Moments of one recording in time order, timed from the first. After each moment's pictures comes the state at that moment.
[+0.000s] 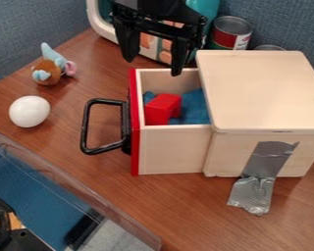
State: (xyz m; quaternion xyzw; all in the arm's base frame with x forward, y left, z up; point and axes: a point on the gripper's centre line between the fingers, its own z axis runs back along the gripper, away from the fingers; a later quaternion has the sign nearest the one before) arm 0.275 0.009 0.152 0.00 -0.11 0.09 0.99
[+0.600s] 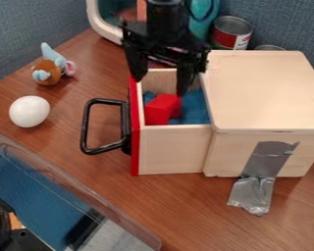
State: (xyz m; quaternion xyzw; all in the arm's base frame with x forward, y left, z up) arm 0.285 0.002 0.117 0.00 -0.10 0.07 0.99
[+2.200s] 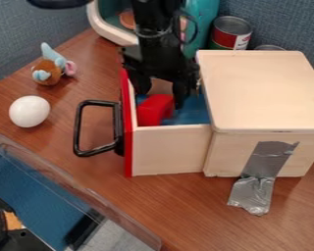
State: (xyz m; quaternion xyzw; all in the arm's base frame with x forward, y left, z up) arm 0.295 0.018 0.083 -0.03 -0.14 0.07 0.99
